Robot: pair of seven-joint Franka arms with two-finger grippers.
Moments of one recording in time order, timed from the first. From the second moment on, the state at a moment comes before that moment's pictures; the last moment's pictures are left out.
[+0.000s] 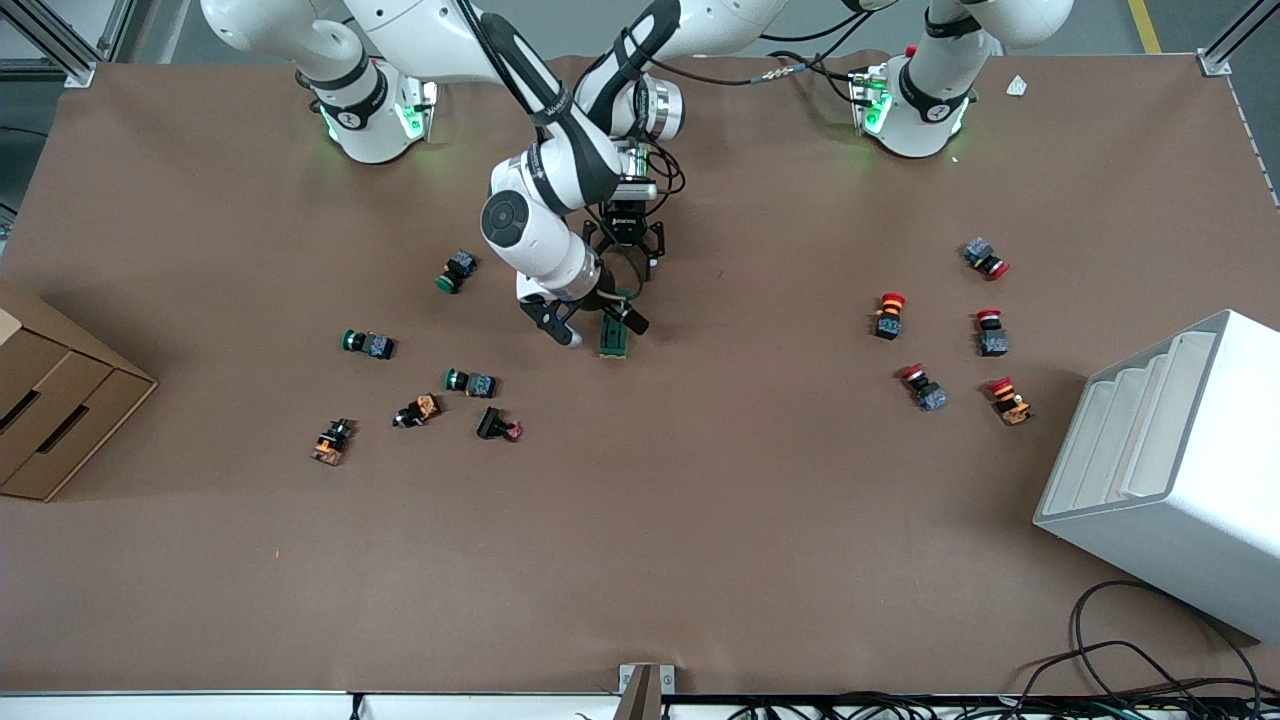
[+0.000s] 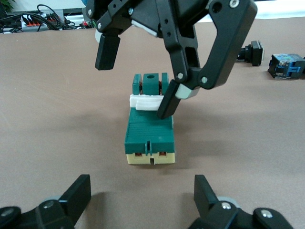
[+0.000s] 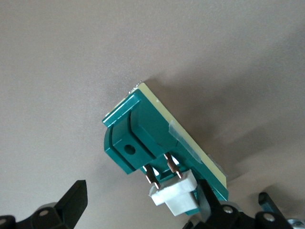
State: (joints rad) left arm -1.12 0.79 -0.25 -1.90 1.69 2.00 -2.57; right arm 0.83 0.51 0.00 -2.03 0.77 2.72 0.92
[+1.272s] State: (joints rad) left arm -1.12 0.79 -0.25 -1.90 1.69 2.00 -2.57; right arm 0.74 0.55 -0.02 -1.88 0.77 2.65 0.92
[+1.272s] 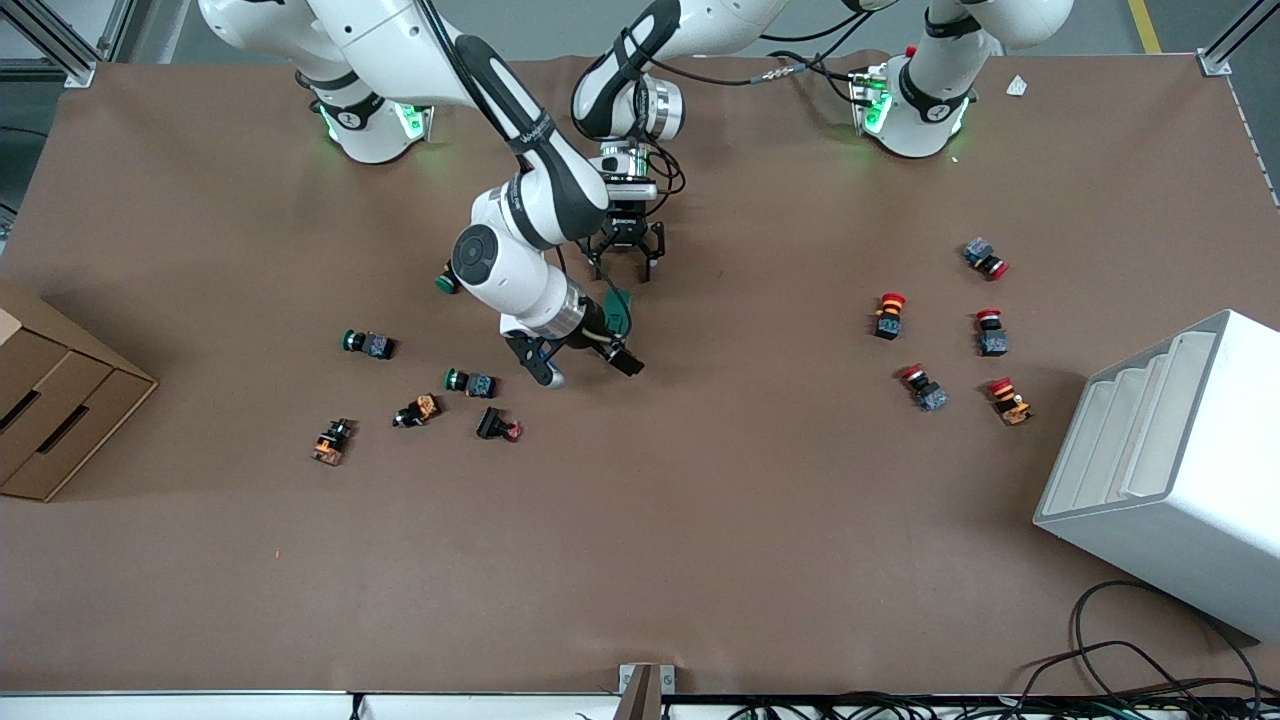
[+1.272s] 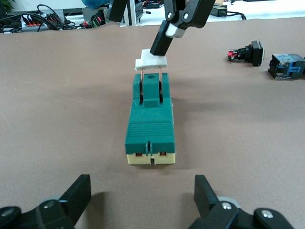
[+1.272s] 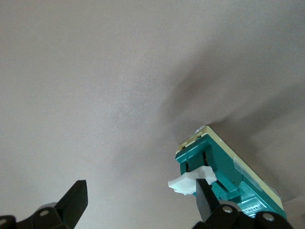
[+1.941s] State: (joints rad) left arm -1.12 0.79 -0.25 -1.90 1.69 2.00 -2.57; right arm 0.74 0.62 -0.02 -1.82 0.77 2.65 0.92
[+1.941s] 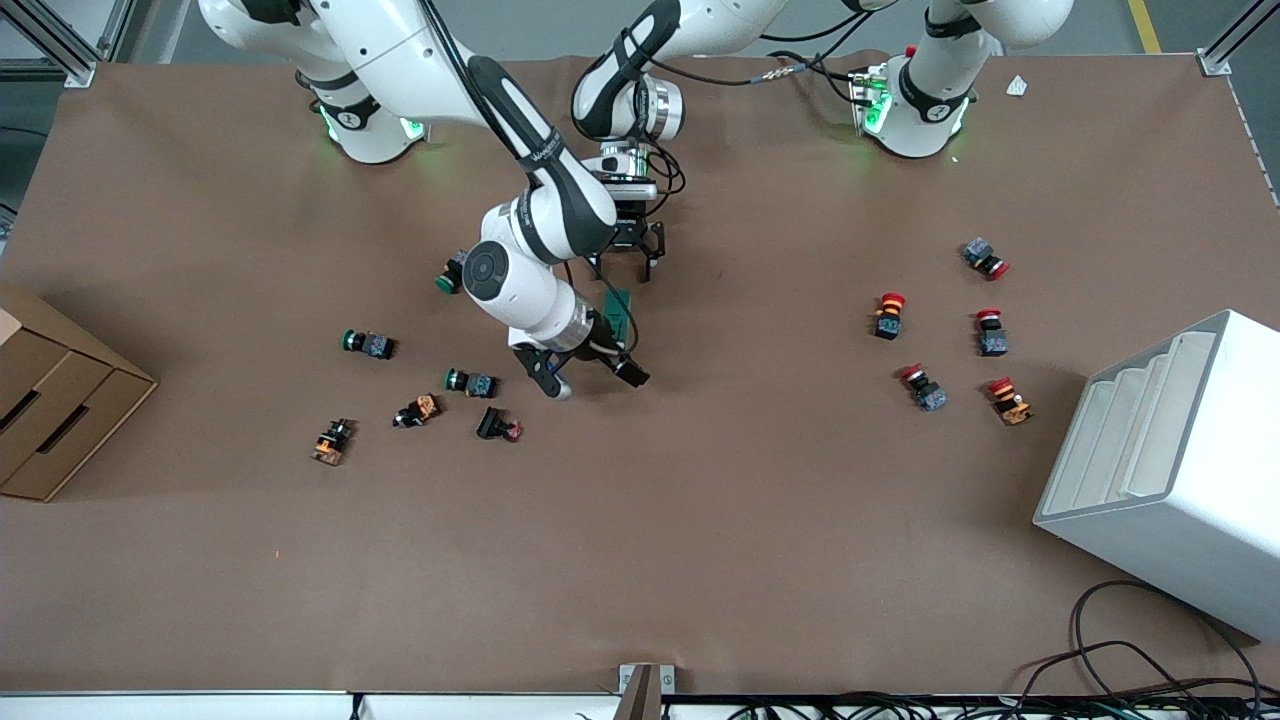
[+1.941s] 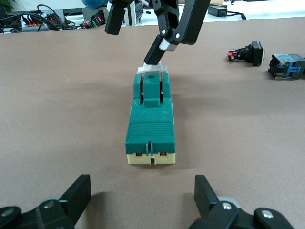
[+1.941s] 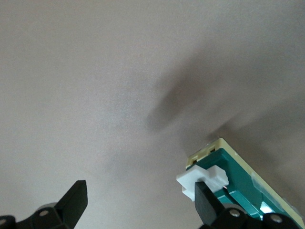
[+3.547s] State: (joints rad) left arm -1.05 0.67 -0.26 -1.54 0.93 2.01 -2.05; right arm 0.13 0.39 -0.12 -1.48 0.18 1.55 0.18
